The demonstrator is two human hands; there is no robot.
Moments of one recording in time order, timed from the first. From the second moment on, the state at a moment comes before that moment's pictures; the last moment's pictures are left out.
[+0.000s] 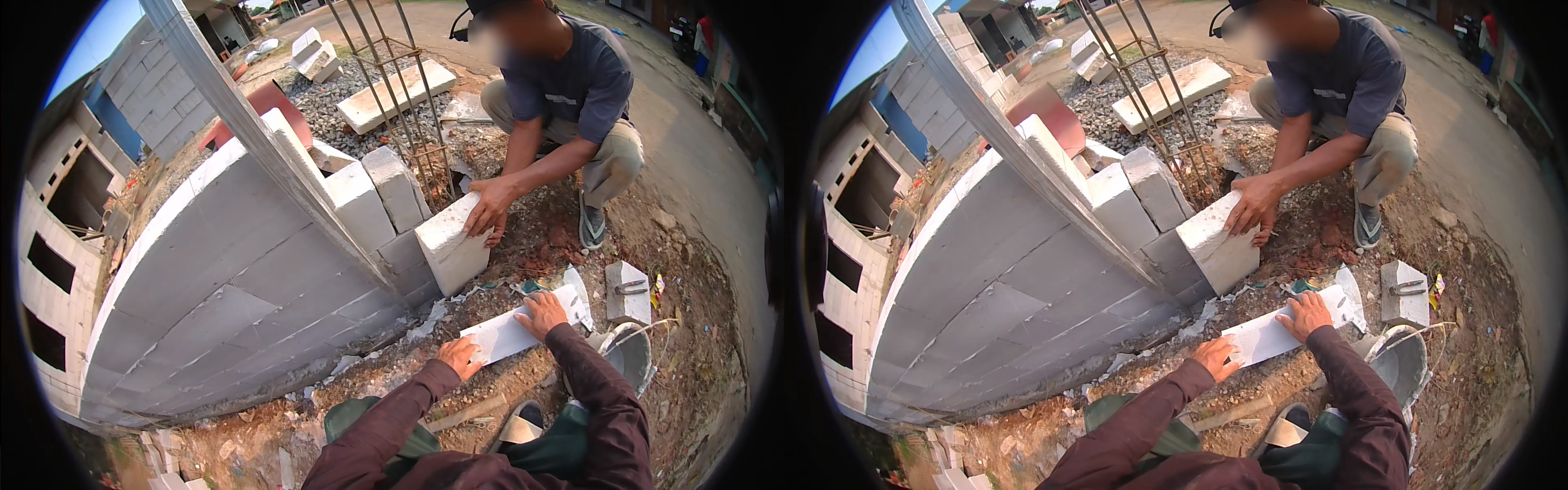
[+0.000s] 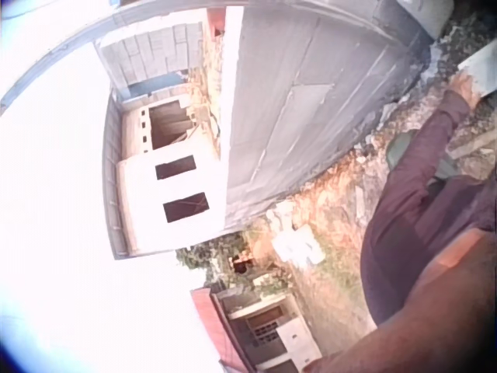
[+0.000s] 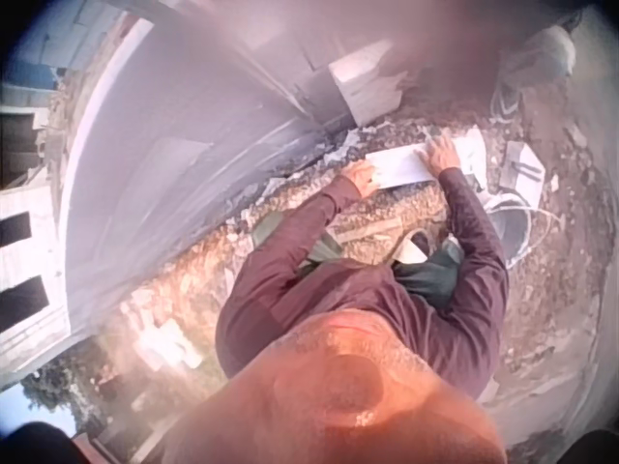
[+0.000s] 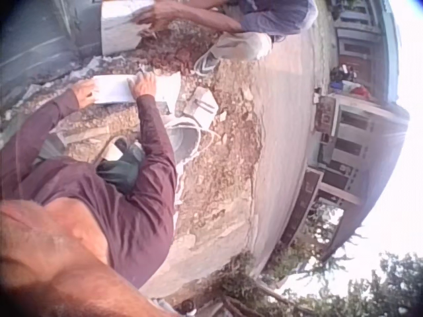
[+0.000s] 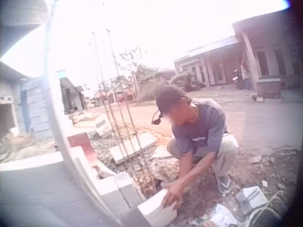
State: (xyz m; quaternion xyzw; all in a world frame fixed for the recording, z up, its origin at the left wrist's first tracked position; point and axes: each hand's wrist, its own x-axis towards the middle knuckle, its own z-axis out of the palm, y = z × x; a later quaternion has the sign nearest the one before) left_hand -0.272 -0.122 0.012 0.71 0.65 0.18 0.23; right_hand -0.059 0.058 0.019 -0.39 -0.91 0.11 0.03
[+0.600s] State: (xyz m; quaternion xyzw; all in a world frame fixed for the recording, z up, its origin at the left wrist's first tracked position) left_hand -0.266 -0.120 -0.005 0.71 0.64 0.18 0.23; right_hand -0.056 0.058 0.012 -0.39 -0.91 0.11 0.01
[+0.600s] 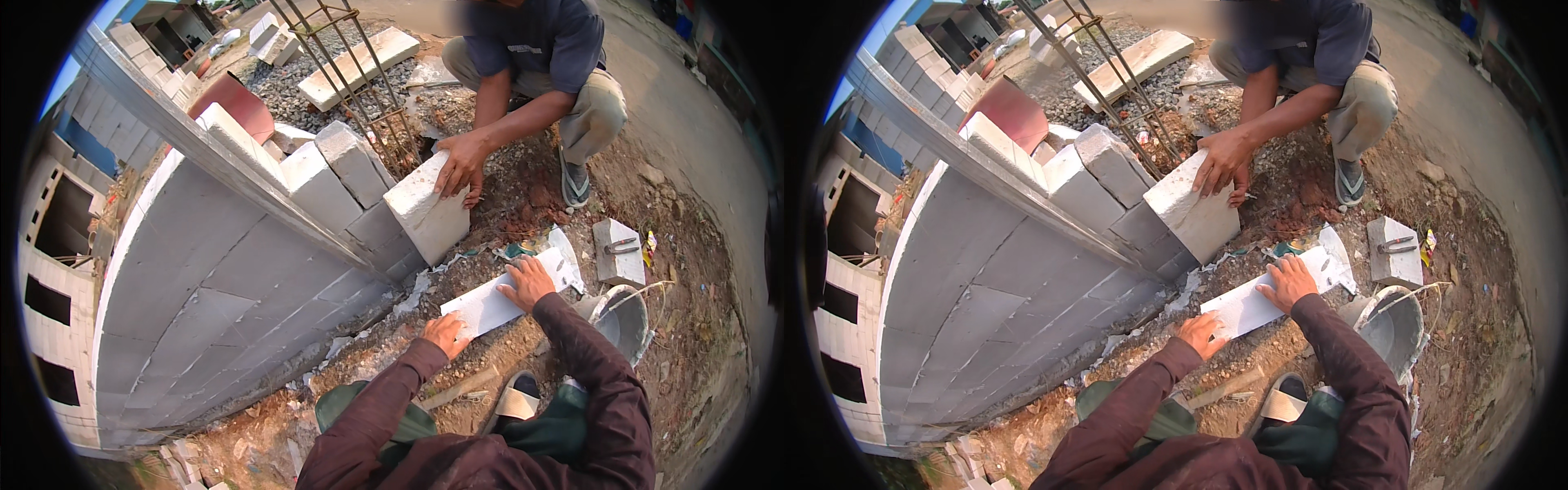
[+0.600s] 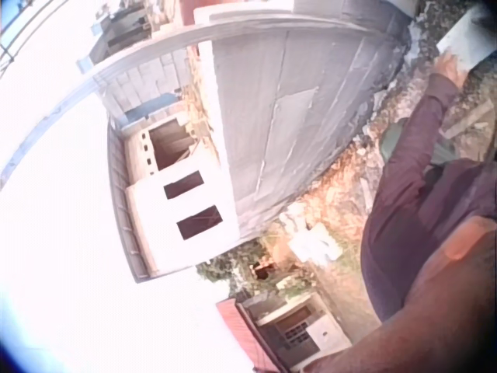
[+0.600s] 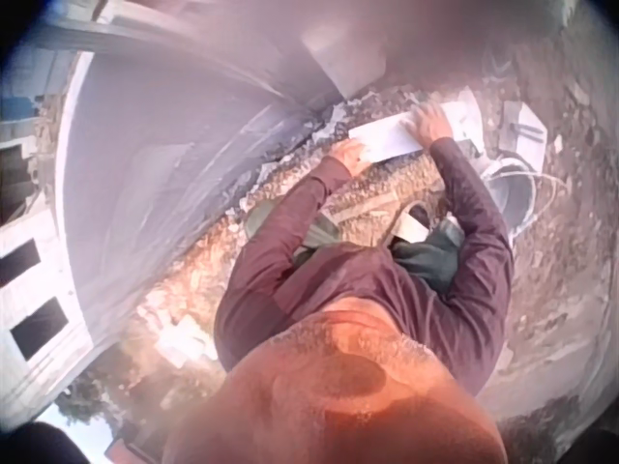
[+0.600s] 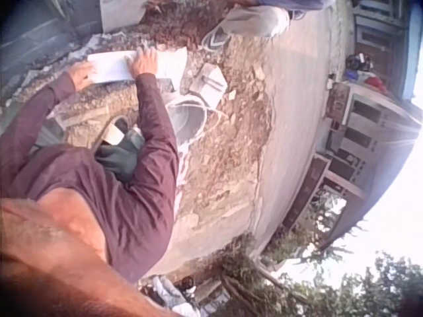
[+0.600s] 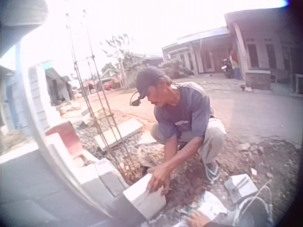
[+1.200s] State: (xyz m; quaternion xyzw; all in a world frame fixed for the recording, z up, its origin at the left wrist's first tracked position) left_hand -0.366 -0.031 0.074 0.42 0.75 0.45 0.26; right_hand -0.053 0.059 0.022 -0.40 -0.91 0.14 -0.02
